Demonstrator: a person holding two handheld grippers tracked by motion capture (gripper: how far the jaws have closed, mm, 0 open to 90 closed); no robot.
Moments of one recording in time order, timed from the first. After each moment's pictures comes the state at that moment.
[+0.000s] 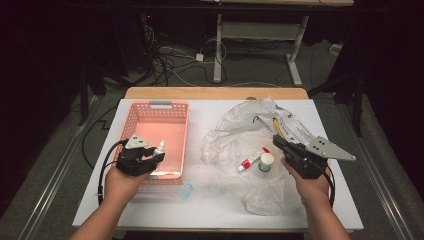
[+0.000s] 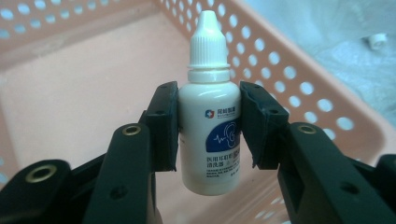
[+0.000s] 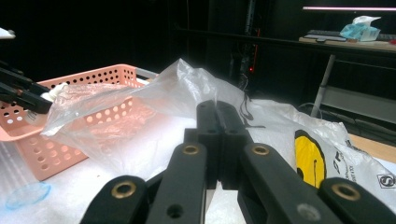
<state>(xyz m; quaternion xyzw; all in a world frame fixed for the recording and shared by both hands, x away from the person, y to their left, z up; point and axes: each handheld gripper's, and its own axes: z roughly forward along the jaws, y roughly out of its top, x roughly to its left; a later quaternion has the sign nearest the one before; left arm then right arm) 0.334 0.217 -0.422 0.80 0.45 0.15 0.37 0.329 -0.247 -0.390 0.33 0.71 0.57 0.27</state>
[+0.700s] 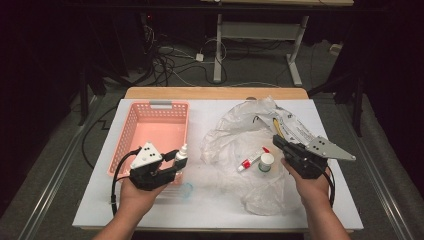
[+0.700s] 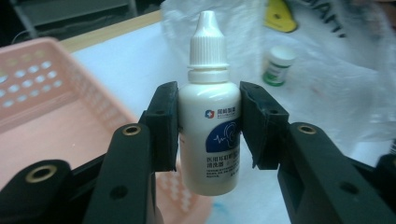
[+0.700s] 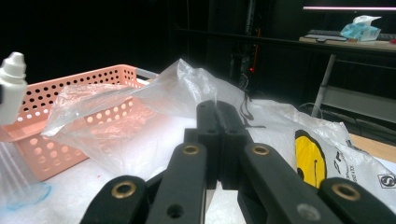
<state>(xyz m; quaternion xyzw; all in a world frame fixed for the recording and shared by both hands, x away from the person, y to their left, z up) 0.287 0.163 -0.390 0.79 0.34 0.15 0.48 0.330 -0.248 -0.390 0.33 0.71 0.57 0.27</state>
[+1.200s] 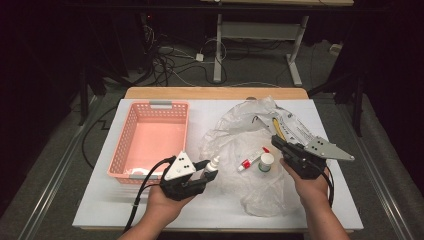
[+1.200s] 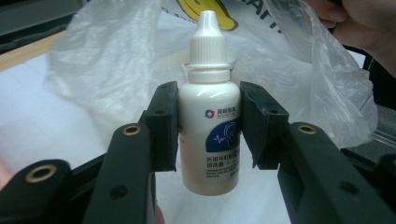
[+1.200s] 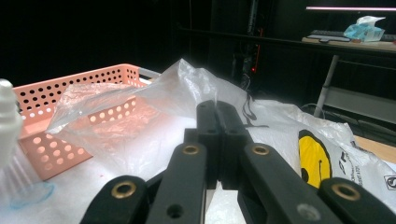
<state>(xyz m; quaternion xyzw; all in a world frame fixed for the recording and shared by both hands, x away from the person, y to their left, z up) 0.281 0.096 -0.396 0.82 0.28 0.13 0.49 0.329 -0.245 -0.390 0.32 0.71 0.57 0.27</state>
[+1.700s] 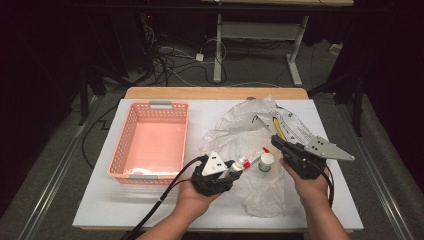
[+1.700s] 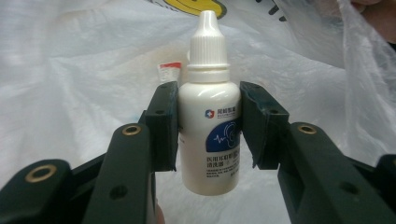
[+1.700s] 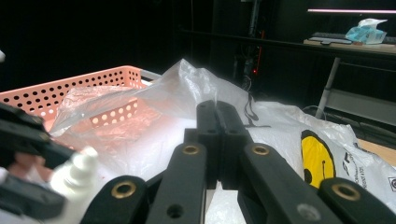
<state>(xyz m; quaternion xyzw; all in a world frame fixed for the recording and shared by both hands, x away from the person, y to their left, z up) 0.306 0.031 -0.427 0.83 0.27 0.11 0.48 0.329 -0.244 -0.389 0.32 0.71 0.57 0.27</state>
